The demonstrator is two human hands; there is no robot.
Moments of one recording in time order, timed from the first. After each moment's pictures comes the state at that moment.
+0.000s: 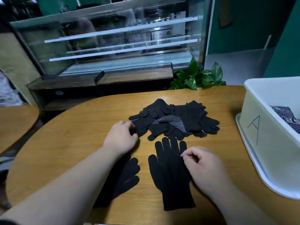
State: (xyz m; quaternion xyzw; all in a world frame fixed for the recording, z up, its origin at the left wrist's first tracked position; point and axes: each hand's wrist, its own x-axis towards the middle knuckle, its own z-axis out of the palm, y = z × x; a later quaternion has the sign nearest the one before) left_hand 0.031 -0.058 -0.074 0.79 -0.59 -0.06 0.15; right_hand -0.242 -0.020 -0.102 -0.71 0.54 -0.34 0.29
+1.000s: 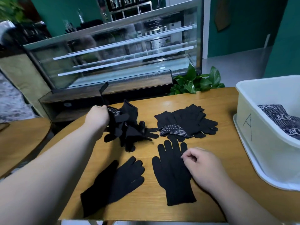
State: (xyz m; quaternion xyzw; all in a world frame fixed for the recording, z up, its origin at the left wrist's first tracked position) left_hand 0.075 -0.063 0.022 0.79 -0.33 -0.14 0.49; right_hand -0.243 -0.019 -0.099 -0.73 0.54 -0.31 0.28
